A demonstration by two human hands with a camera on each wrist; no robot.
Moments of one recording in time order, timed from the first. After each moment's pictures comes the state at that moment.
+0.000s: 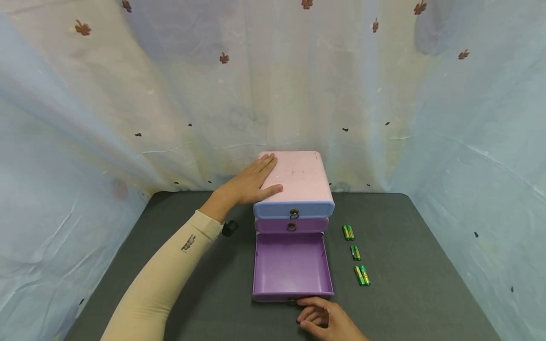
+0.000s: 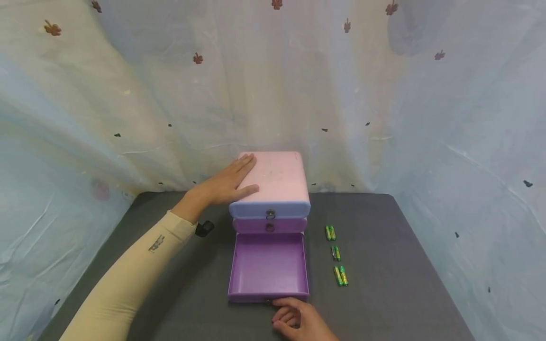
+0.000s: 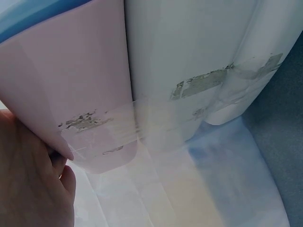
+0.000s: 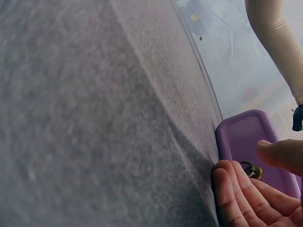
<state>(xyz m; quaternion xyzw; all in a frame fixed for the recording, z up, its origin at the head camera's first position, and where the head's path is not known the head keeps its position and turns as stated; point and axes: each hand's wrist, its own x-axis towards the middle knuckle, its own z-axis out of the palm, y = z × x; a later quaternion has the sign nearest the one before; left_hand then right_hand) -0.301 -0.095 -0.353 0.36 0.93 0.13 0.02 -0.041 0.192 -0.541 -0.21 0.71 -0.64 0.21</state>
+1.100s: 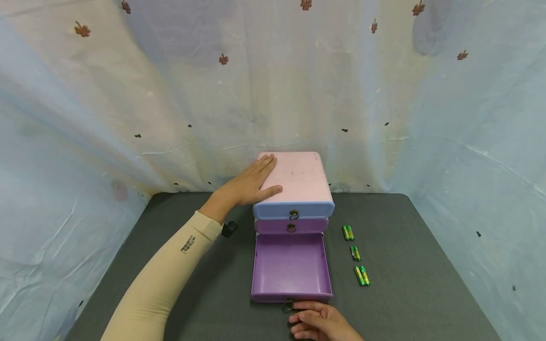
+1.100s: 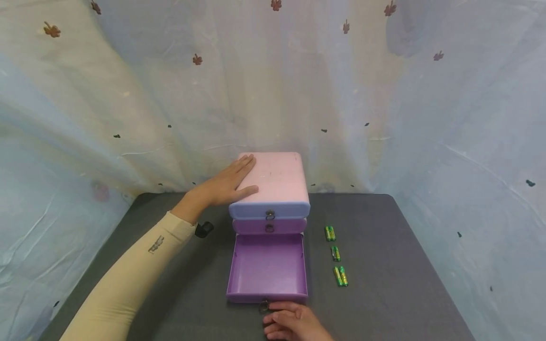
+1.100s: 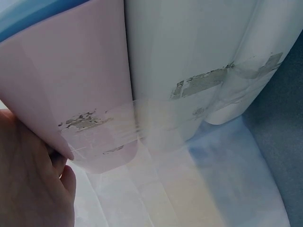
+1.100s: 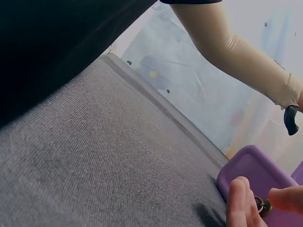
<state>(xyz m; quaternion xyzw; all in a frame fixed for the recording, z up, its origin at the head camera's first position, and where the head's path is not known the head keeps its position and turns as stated) -0.302 -0.094 -0.355 0.35 0.93 0.12 0.01 -0.036 0.181 -0.544 -0.03 0.47 -0.81 0.36</state>
